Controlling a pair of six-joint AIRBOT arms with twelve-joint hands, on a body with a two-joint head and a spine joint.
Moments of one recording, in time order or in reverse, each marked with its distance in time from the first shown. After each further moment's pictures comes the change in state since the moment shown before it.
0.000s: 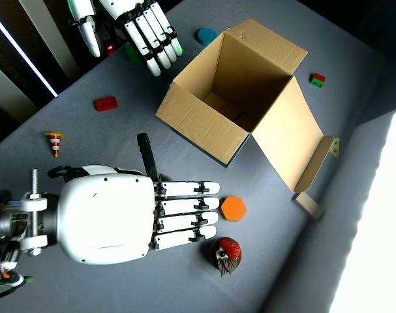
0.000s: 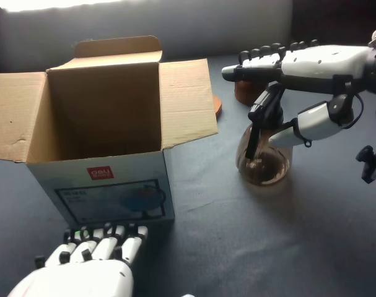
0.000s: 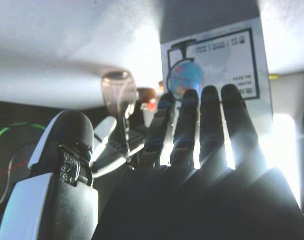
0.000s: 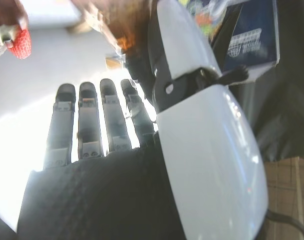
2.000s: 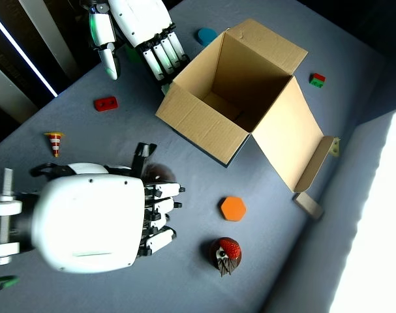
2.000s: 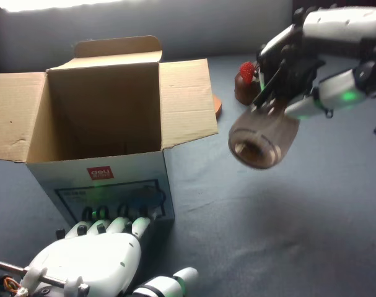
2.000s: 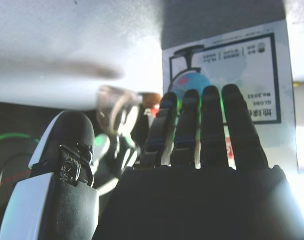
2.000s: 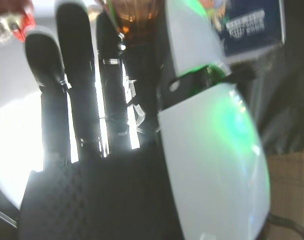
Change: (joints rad) left arm 0.041 0.009 0.158 0.068 0.211 -0.042; right arm 0.122 0.119 -0.092 -0.003 -0.023 0.003
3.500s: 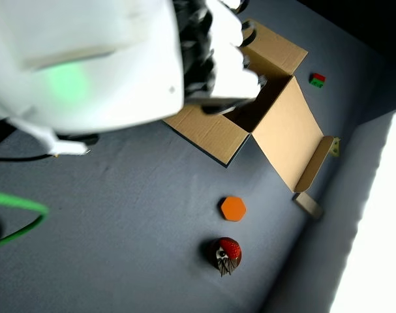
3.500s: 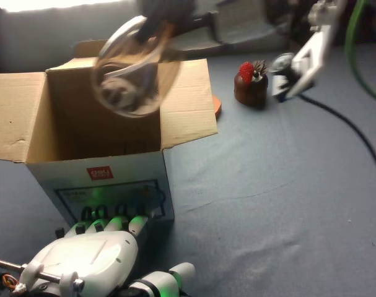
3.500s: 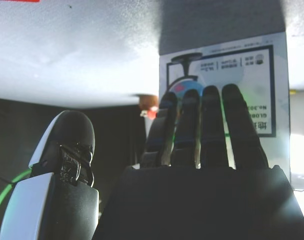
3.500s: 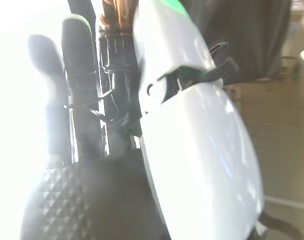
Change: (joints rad) left arm 0.037 0.000 0.042 0.048 0.042 -0.085; right arm 0.215 -0.184 -0.058 0.315 0.126 -0.427
